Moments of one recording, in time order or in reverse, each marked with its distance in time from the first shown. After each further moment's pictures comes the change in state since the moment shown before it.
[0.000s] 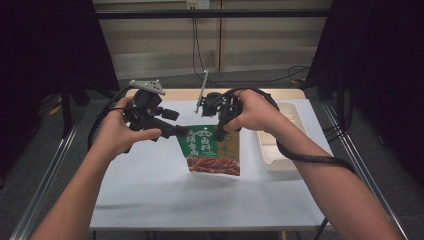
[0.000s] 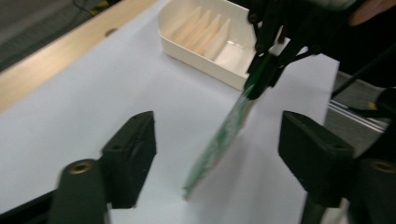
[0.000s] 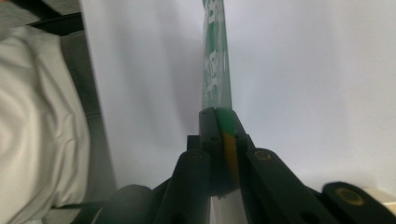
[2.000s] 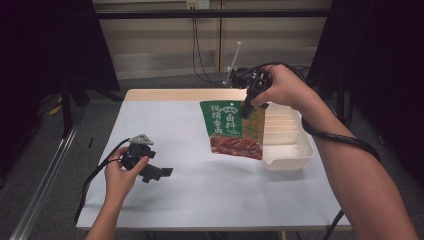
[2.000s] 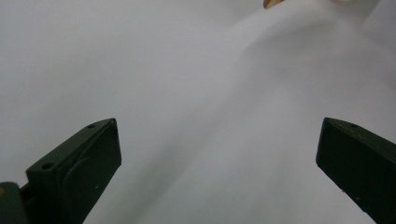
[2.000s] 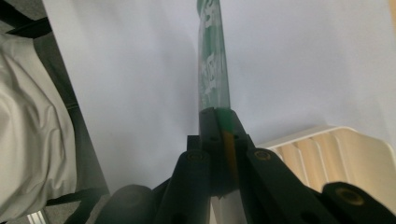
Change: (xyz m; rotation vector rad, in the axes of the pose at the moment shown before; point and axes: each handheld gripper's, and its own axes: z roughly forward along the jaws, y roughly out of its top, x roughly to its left) left arm 0.036 -0.159 0.060 0.077 0.133 -0.218; right arm -0.046 -0.046 -0.050 0.003 -0.060 0.136
